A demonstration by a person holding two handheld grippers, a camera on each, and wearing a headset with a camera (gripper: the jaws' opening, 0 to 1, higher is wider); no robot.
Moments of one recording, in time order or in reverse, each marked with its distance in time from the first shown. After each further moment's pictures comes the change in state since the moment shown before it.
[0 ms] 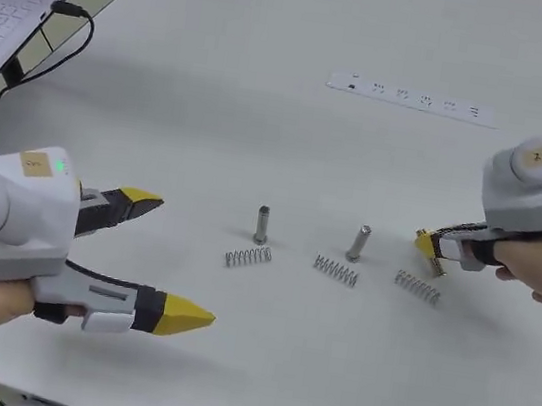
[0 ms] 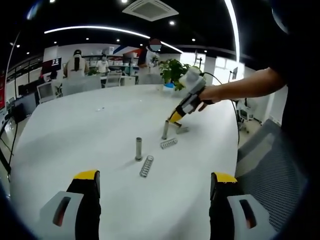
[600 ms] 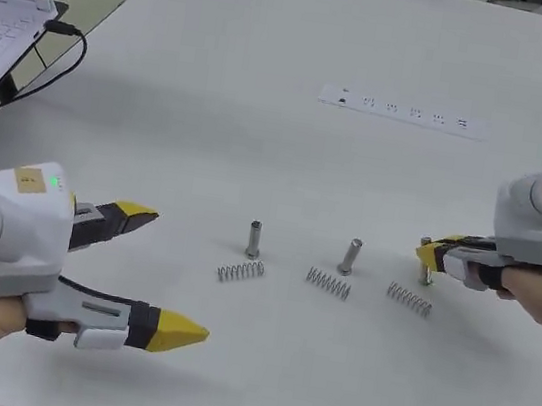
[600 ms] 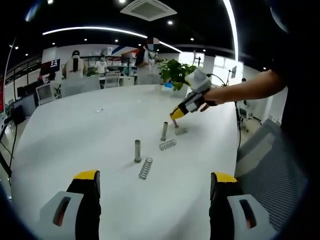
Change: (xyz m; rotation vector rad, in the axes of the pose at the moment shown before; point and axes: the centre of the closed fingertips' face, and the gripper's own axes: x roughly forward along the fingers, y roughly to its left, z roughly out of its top) left arm 0.001 -0.002 0.005 0.013 0.002 -0.005; right arm -0.018 0.000 0.008 -0.010 -0.134 -0.008
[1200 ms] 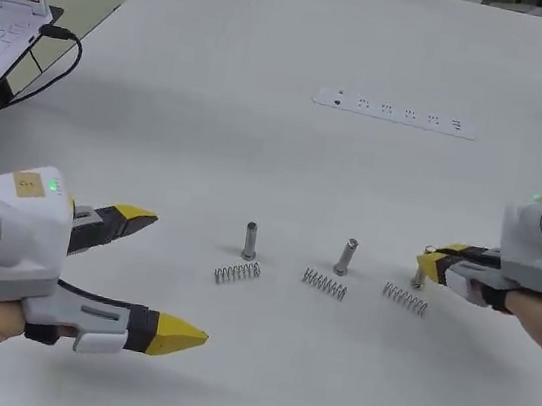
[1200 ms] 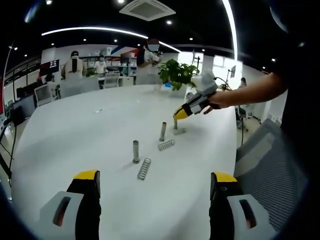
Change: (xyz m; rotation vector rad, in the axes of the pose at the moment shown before) left arm 0.000 -0.002 0.000 0.006 0.001 -0.004; right arm -0.014 0.006 -0.009 -0.029 -0.081 -0.018
